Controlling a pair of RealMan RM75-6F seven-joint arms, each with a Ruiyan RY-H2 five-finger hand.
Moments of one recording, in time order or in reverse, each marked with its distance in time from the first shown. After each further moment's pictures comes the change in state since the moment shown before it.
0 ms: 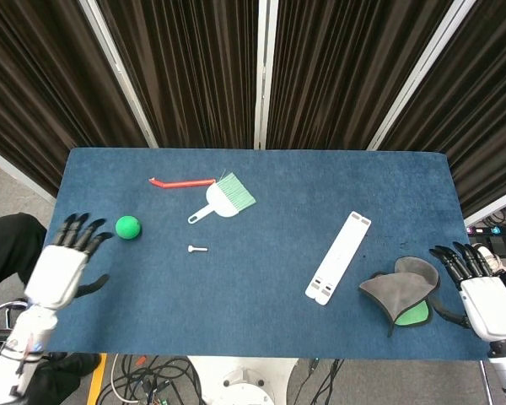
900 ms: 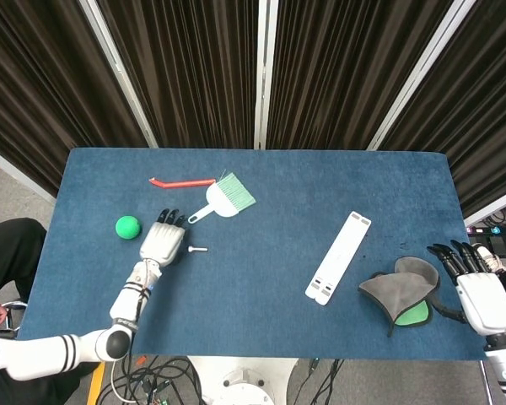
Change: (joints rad) left arm -0.487 -0.519 -0.092 0.360 -0.775 -0.346 0.491; right arm 0.021 -0.003 0.014 -0.006 0.049 -0.071 -0.012
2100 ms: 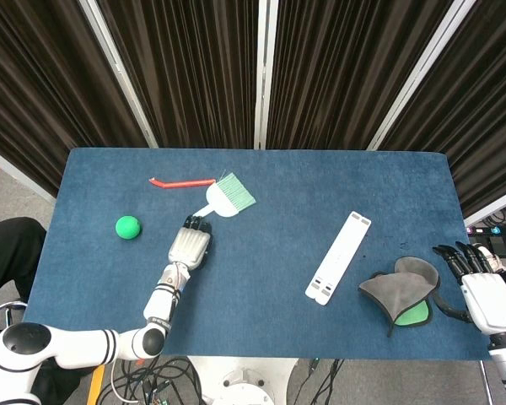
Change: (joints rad) left arm -0.141 -0.174 0.024 0.120 -0.151 0.041 0.053; right arm 0.000 -0.005 0.000 0.035 0.025 -0.025 0.040
